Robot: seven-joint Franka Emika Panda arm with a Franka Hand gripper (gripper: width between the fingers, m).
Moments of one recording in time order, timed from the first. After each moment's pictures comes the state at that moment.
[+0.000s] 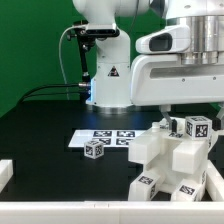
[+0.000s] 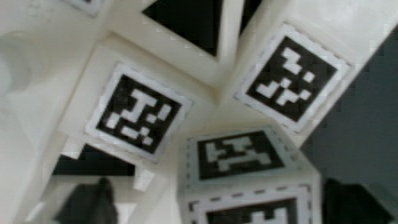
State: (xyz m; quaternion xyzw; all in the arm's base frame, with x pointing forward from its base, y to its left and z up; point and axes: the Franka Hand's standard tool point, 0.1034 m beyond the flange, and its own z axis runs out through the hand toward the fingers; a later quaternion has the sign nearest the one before) arm 0.600 0.101 0.112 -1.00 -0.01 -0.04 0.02
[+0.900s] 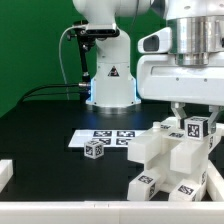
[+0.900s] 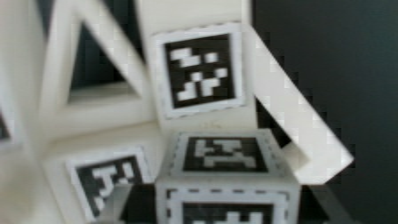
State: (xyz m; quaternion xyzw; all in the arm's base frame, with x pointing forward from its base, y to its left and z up) arm 0.600 0.104 0.112 -0.88 0.46 -0.02 0.05
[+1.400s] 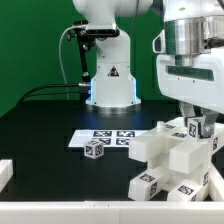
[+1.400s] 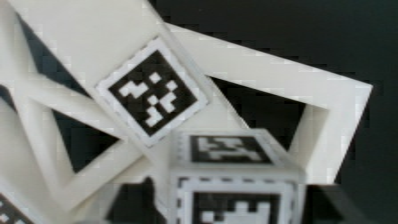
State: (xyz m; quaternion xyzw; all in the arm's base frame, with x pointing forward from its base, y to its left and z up) arm 0.600 0.107 0.111 -0.79 0.61 0.00 0.05
